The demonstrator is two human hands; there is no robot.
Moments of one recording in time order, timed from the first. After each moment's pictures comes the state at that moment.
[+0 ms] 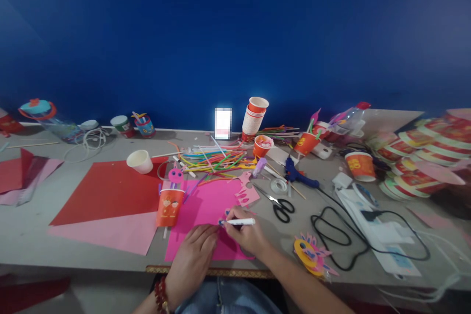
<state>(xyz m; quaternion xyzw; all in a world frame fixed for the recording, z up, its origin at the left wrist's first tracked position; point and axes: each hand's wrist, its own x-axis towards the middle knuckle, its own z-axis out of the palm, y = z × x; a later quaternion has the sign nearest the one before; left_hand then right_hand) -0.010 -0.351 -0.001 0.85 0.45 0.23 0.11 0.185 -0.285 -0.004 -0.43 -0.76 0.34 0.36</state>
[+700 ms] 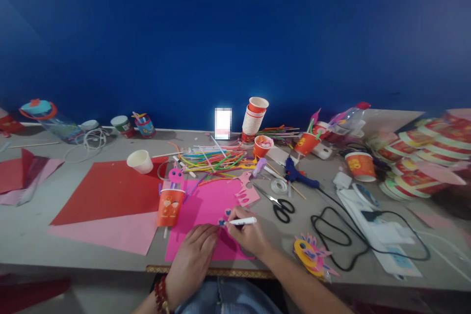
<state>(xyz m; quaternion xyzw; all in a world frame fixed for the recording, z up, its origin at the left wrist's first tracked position) -0.010 -0.351 0.000 0.85 0.45 0.24 0.09 0.186 -0.285 -0.001 -0.43 -0.75 0.34 0.37</state>
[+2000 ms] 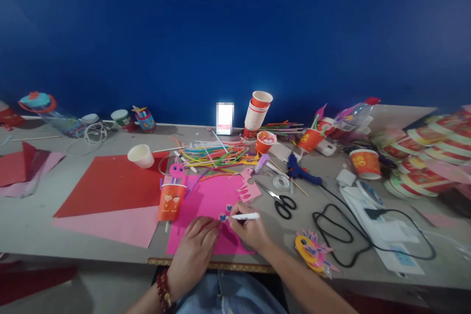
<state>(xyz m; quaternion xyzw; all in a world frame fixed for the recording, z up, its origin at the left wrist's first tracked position) -0.009 -0.350 0.005 0.86 0.45 0.23 0.09 0.187 -0.286 0.000 -0.44 -0.74 0.36 0.37</state>
